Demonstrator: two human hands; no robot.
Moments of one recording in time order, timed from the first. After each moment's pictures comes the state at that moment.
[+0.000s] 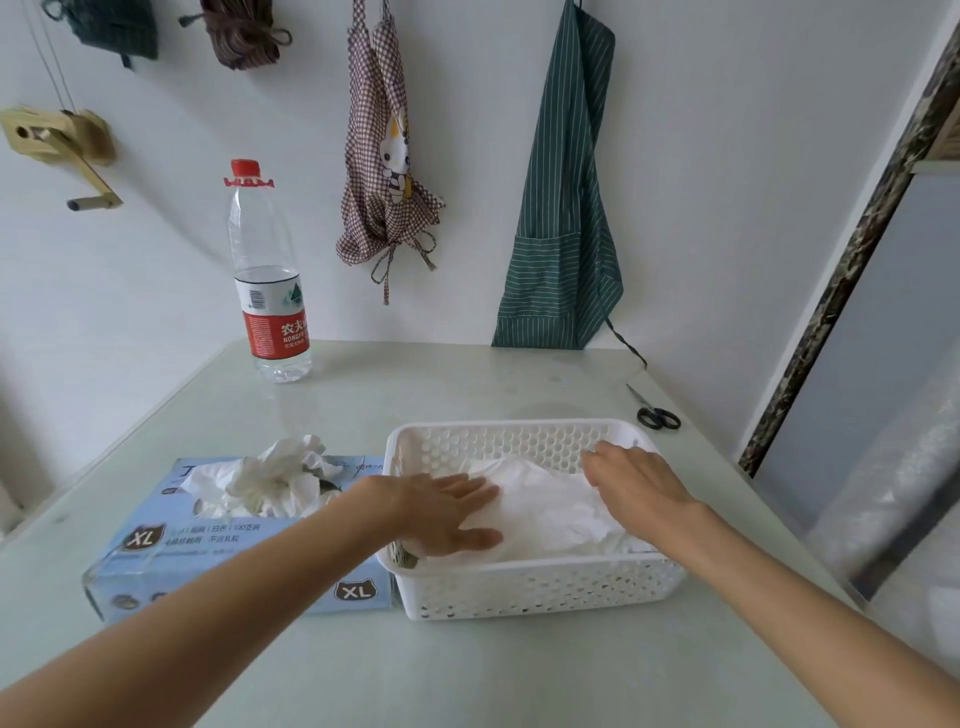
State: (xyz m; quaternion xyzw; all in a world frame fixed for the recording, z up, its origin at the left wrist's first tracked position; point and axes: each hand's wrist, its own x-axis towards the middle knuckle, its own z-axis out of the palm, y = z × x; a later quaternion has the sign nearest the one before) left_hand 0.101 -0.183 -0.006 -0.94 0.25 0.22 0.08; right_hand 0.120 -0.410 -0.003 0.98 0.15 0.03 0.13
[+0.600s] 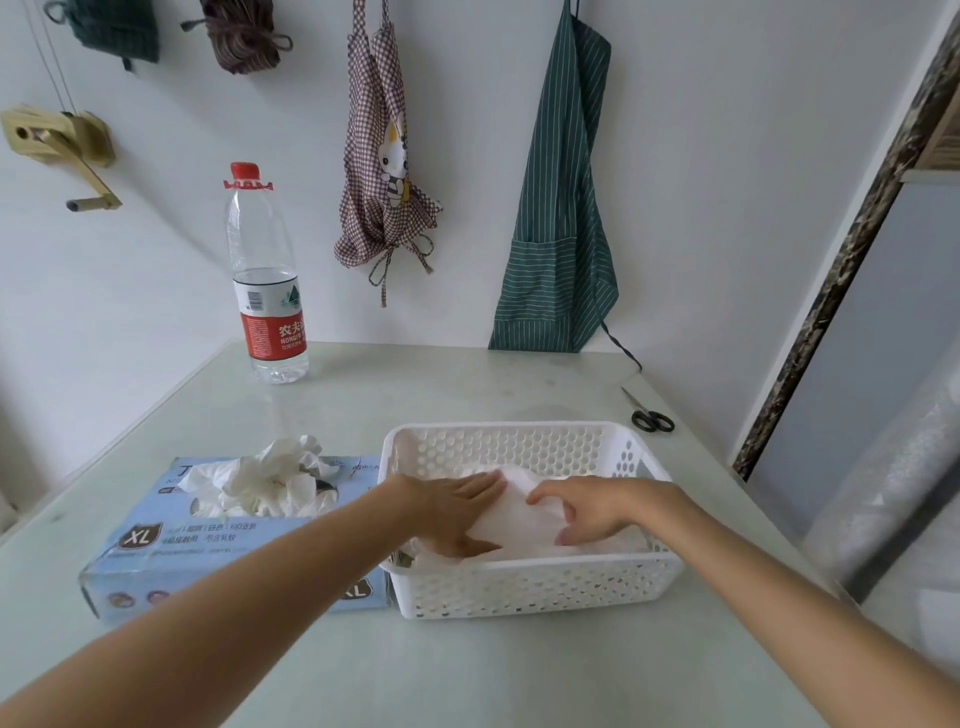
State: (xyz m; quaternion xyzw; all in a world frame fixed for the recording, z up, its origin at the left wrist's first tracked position) left_hand 0.122 -0.194 -0.024 -0.94 0.27 0.22 0.08; right_hand 0.124 -0.386 0.009 0.95 0.17 -0.26 -0.02
